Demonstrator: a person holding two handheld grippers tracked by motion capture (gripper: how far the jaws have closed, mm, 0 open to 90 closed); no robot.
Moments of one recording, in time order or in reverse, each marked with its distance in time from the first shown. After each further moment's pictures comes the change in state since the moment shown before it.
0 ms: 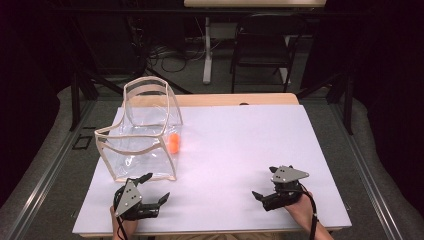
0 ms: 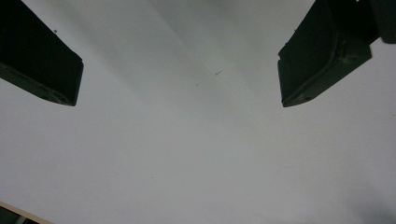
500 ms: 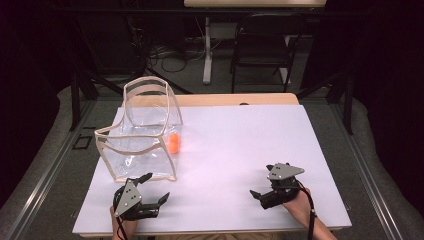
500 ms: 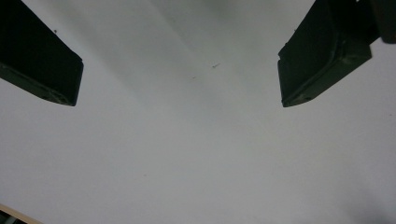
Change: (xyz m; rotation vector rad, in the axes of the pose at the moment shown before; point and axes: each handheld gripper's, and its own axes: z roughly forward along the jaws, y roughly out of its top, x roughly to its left) left arm 0.000 0.000 -0.001 -0.009 -0.001 0.002; right arm 0.000 0.010 0.005 0.035 0.020 -0.029
